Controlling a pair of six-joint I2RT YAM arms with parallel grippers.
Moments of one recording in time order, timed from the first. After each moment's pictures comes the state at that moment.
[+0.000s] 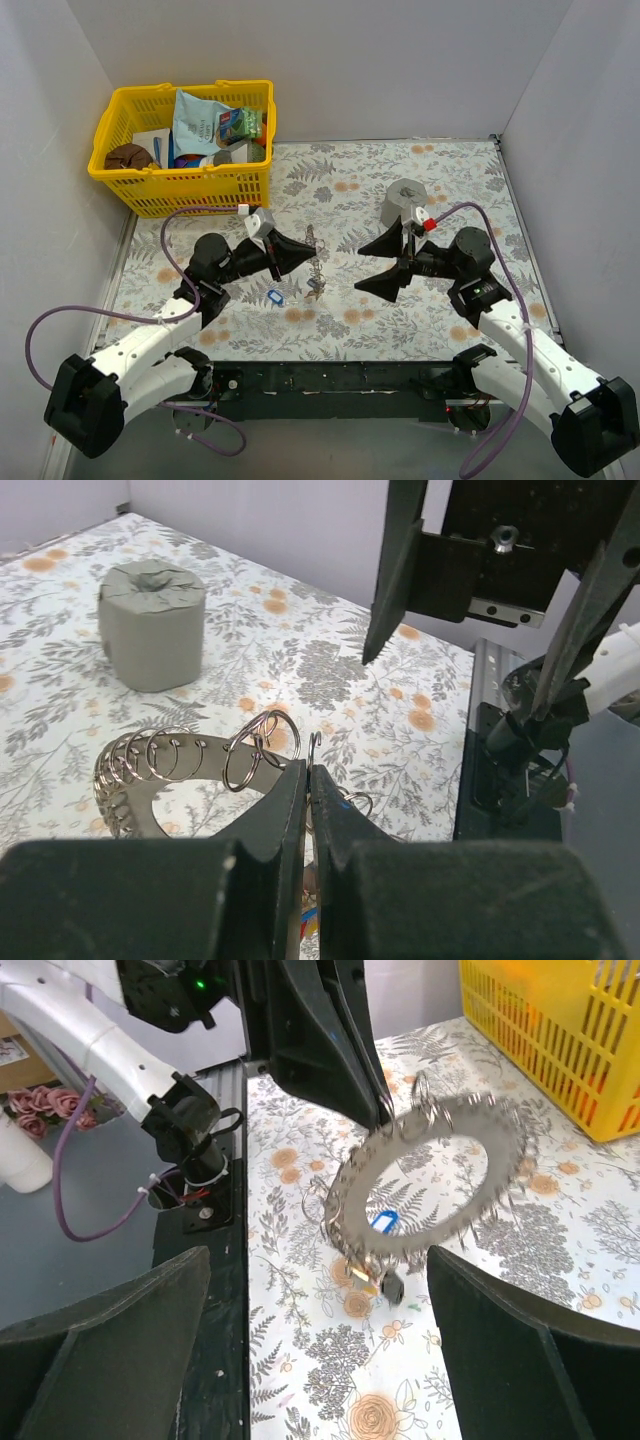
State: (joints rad) left arm -0.56 0.98 0.50 0.58 0.66 -0.29; right arm 0.48 0.87 0.53 0.41 -1.00 0.28
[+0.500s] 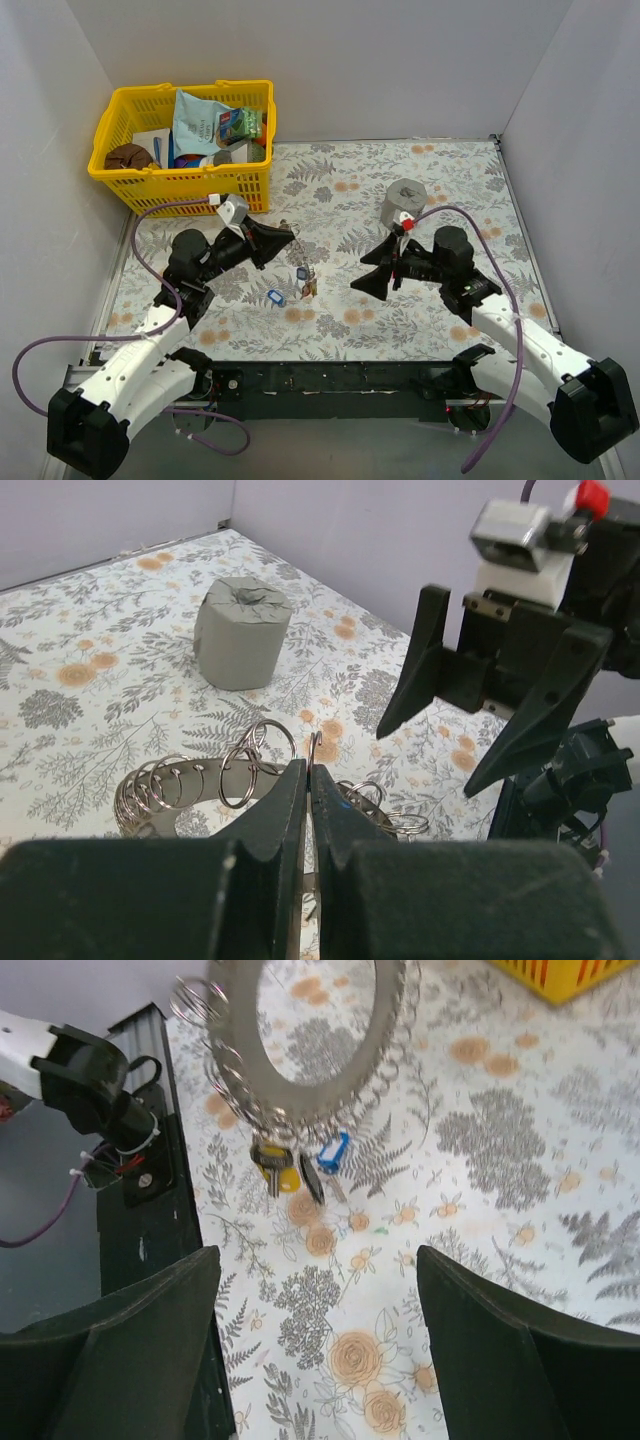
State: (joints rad) left arm -0.42 0.84 0.56 0.38 0.60 -0.32; right arm 0.50 0.90 0.50 0.24 -0.84 0.18
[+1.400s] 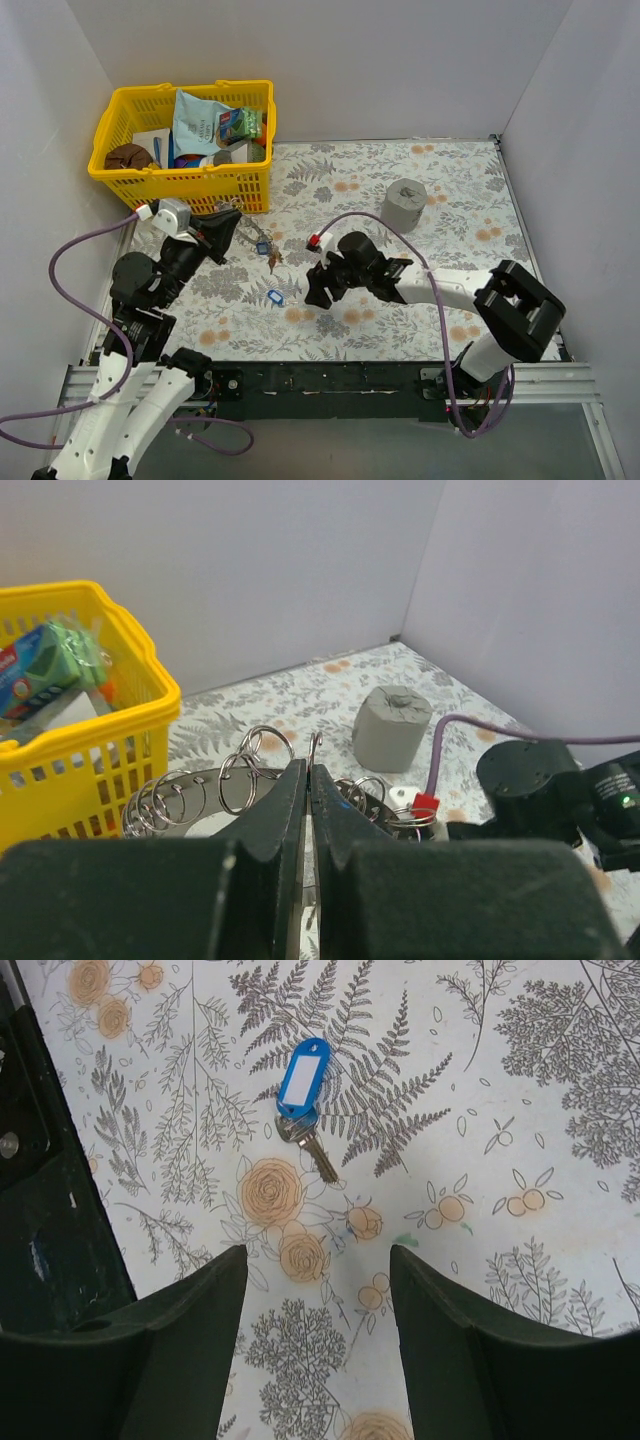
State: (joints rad) left arm -0.36 0.53 0.79 -0.06 0.23 -0.19; right arm 0.91 1.50 0.76 0.13 -0.38 0.14
